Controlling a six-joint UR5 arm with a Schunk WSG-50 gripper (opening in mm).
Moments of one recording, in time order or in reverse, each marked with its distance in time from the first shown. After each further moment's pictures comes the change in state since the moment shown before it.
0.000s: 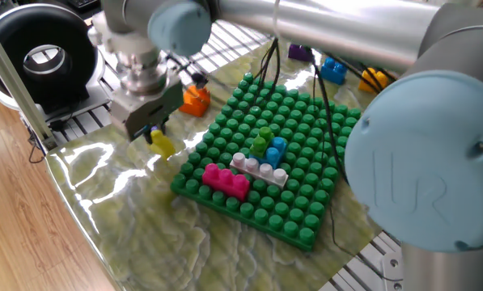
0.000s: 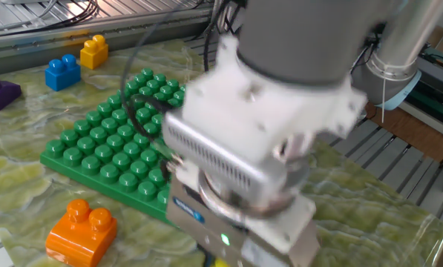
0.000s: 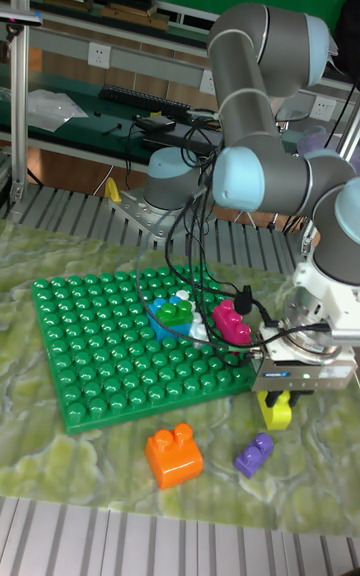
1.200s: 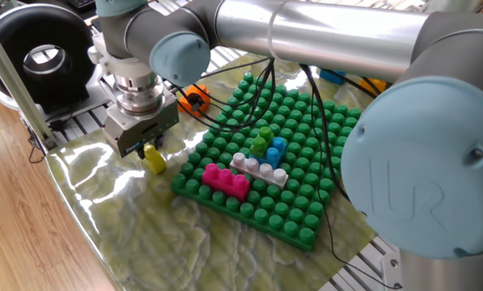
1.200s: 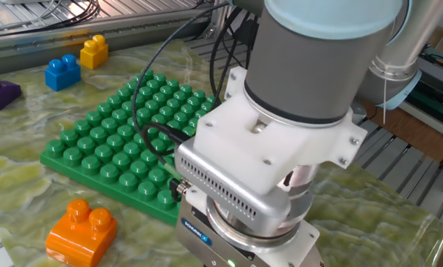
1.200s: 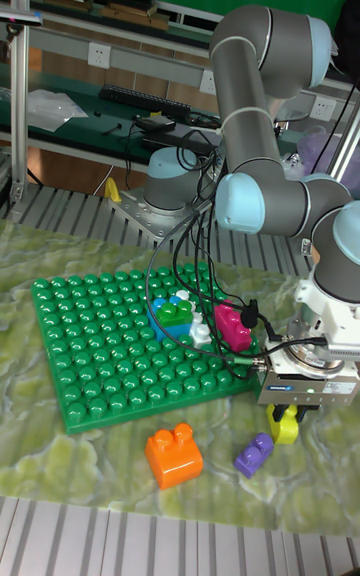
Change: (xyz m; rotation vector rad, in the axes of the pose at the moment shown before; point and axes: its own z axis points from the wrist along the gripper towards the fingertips) arm -0.009 0.027 0.043 -0.014 -0.047 0.105
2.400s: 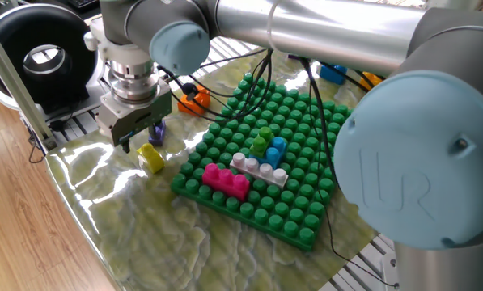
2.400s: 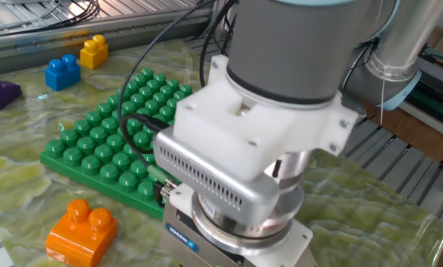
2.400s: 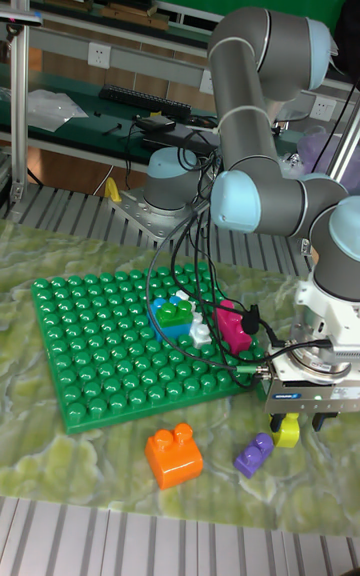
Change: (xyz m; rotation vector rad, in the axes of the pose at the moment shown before) arm -0.026 0.005 -0.010 -0.036 -0.050 -0.016
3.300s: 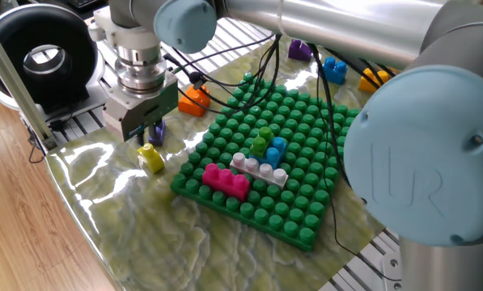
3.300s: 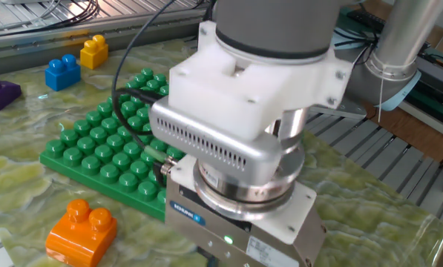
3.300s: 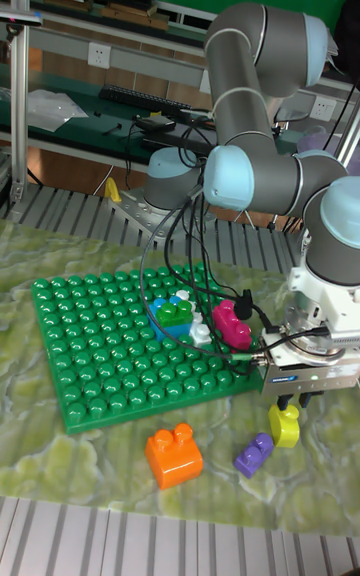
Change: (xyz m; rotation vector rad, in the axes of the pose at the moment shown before) arm 0.016 -0.002 -0.026 -0.055 0.061 -0.079
